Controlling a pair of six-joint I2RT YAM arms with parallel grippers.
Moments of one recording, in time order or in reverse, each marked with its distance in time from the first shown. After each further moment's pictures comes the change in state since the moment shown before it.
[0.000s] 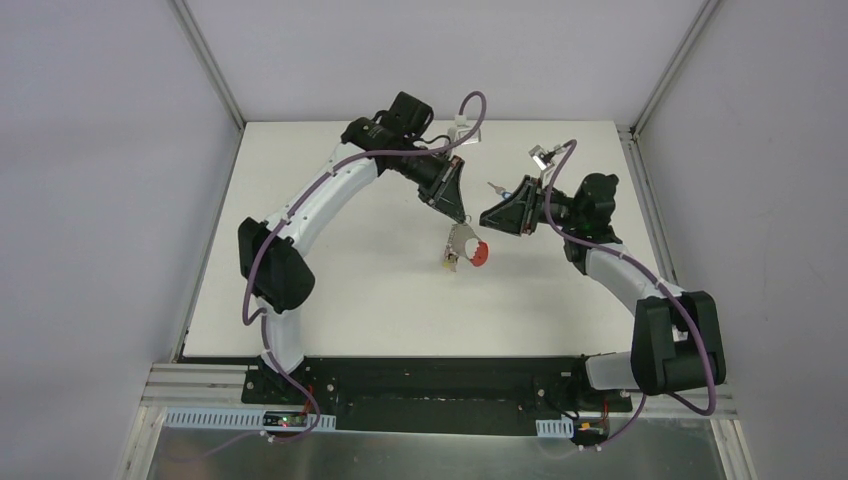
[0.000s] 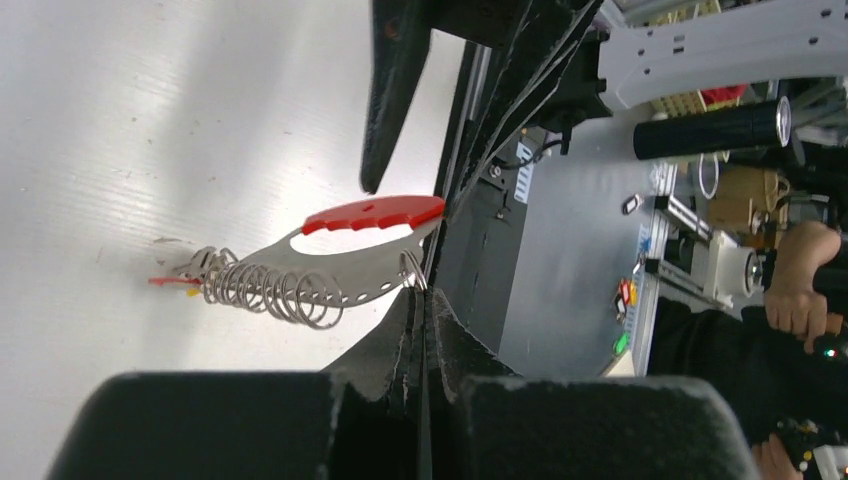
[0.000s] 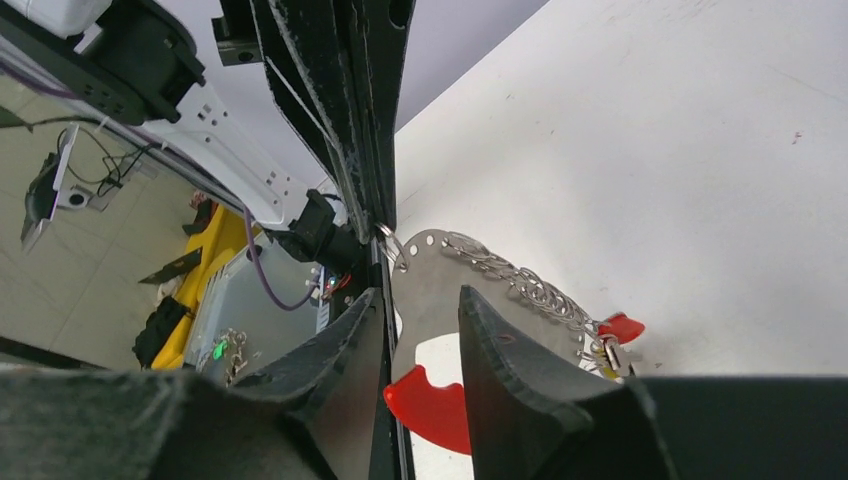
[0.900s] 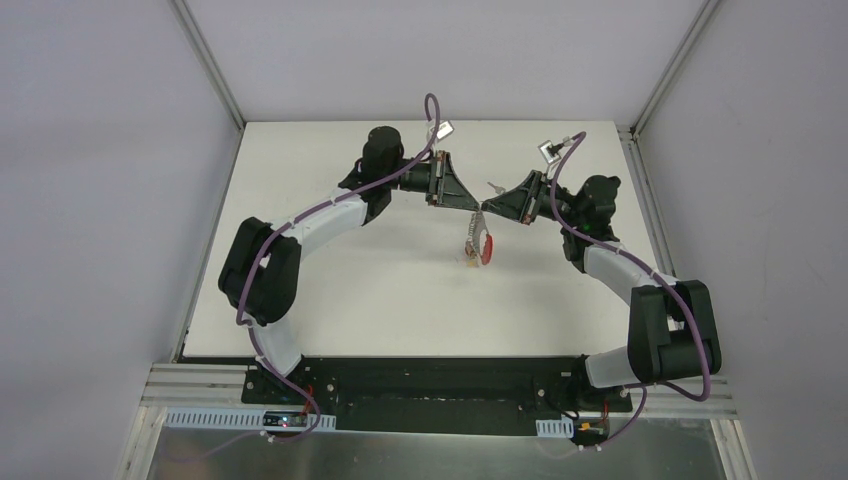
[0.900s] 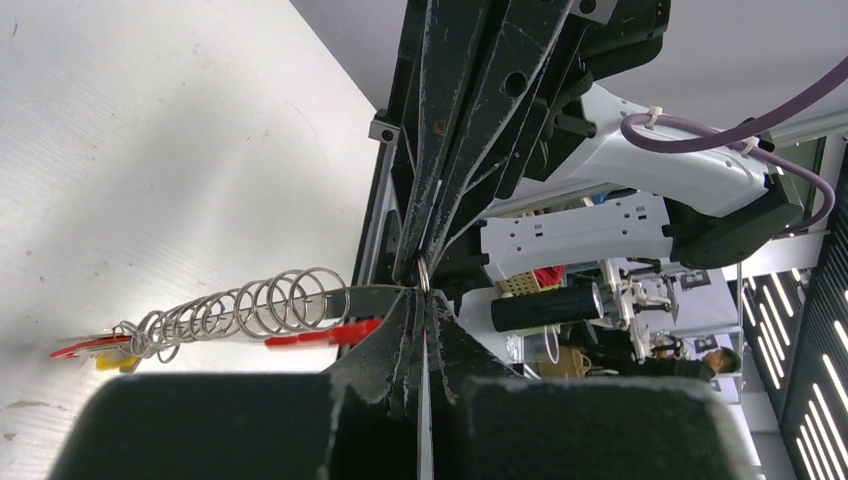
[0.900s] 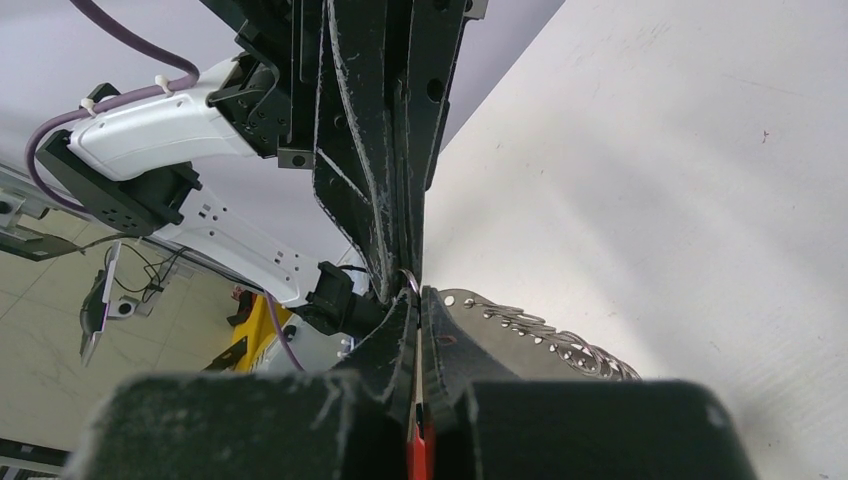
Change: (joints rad) left arm 0.046 -0.111 -0.640 1.326 0.095 -0.943; right arm -0.014 0.053 -0.008 0.141 0.125 0.238
